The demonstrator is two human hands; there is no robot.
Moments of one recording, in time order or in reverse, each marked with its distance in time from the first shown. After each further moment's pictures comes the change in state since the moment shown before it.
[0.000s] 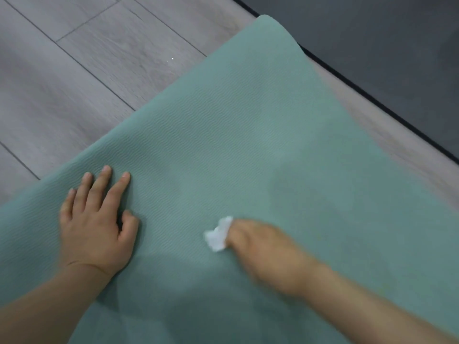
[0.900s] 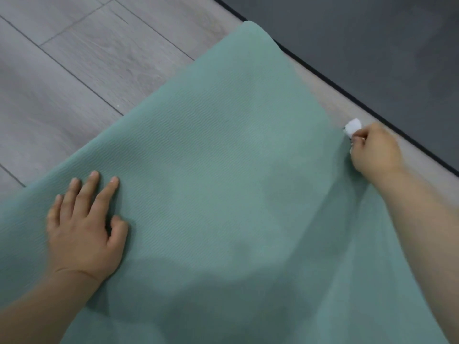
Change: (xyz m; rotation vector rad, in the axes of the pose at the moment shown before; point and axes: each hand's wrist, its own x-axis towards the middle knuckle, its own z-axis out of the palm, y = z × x) left_hand -0.001 -0.002 0.005 -0.017 0.035 0.003; right_hand -0.040 0.187 -0.132 -0.246 0.444 1.167
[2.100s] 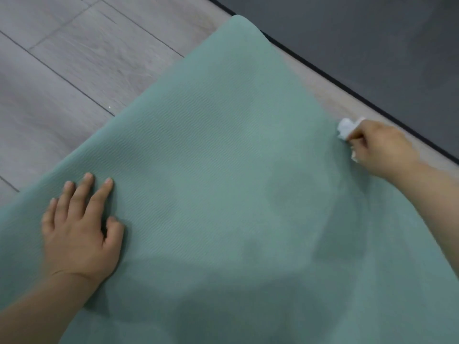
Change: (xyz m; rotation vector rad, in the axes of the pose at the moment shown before) left_hand 0.000 -0.001 0.000 0.013 -0.027 0.013; right_hand -0.016 0.021 -0.019 -0.118 -0.075 -0.307
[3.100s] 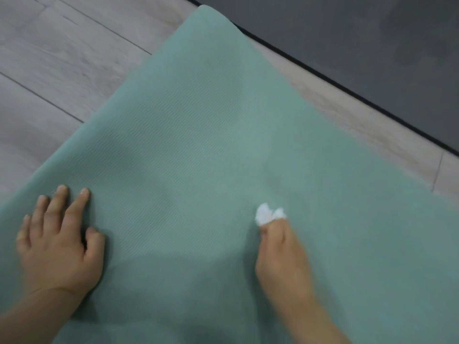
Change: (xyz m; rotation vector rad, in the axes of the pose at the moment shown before) left_hand 0.004 -0.017 0.020 -0.074 0.026 0.022; right_hand -0.197 -0.150 0.082 0.287 0.157 0.063
